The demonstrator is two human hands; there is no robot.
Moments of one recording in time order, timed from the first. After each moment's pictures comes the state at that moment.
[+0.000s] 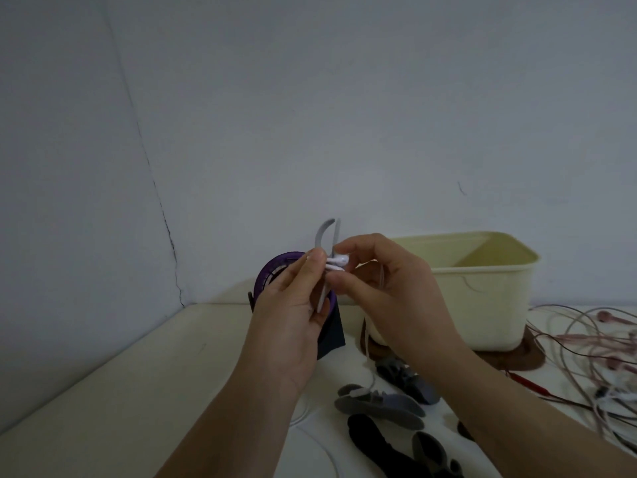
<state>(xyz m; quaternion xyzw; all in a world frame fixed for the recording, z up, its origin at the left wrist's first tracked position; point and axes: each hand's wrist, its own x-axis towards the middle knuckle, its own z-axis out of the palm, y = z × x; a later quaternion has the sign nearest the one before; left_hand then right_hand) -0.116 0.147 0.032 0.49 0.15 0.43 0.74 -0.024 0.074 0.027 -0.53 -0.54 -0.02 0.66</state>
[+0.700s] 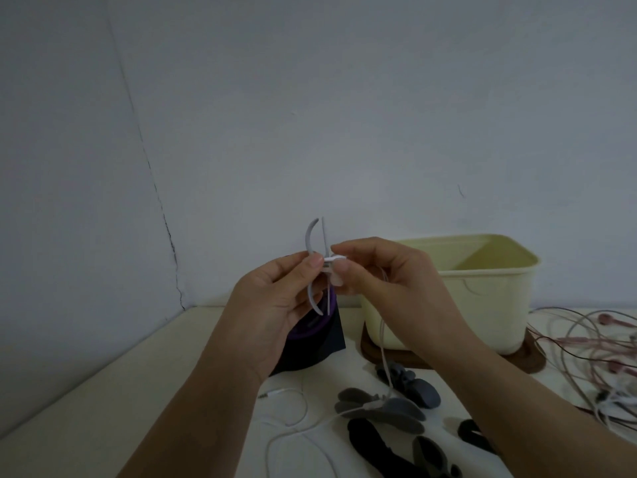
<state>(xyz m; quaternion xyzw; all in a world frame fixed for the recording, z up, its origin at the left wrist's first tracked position) -0.135 0.162 0.047 0.60 0.13 0.39 0.69 -0.019 0.068 0.036 -0.48 -0.54 0.08 0.69</state>
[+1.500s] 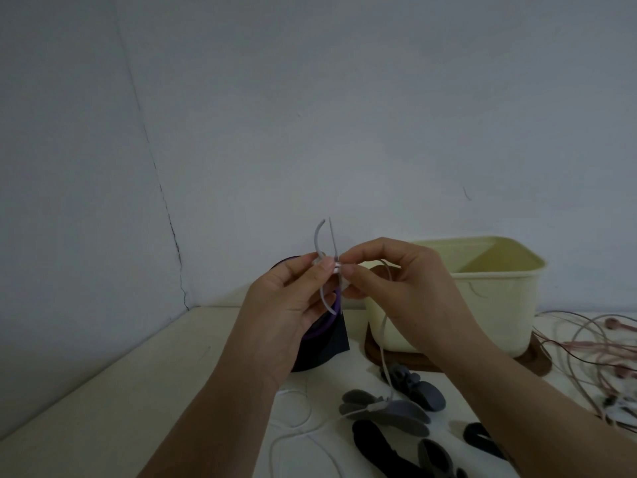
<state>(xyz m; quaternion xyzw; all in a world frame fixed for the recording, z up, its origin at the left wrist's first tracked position) -0.129 0.159 0.041 0.58 0.14 0.41 0.69 -0.024 0.064 0.042 -0.50 -0.52 0.09 0.69</state>
